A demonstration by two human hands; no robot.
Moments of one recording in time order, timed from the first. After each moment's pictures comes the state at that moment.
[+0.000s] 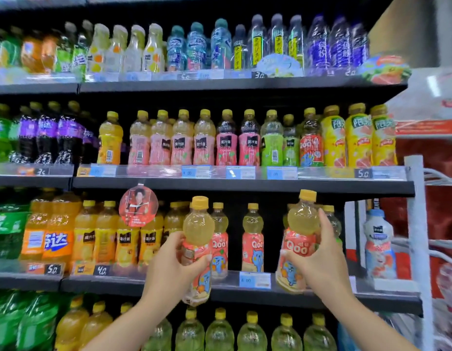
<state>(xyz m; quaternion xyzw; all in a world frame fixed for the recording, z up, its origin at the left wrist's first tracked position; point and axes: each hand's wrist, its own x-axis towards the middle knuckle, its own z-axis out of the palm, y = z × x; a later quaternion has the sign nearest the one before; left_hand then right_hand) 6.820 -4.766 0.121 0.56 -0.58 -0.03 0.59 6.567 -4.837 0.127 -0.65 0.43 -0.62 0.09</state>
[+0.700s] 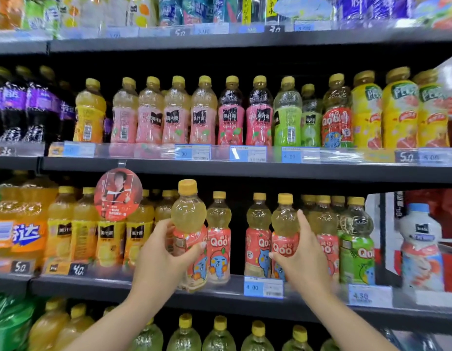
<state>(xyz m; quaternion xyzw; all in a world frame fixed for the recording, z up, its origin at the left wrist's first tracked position) 6.844 -4.841 0.111 0.53 -0.57 -0.01 0.63 6.612 -4.949 0.102 -0.68 0.49 -0.54 0.02</state>
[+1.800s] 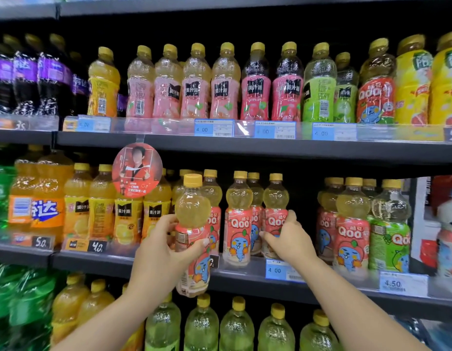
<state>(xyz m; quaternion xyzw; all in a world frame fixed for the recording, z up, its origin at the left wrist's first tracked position) 6.882 -4.842 0.082 0.55 -0.56 -0.03 0.62 6.675 -5.012 0.092 -0.70 0.59 -0.40 0.06</state>
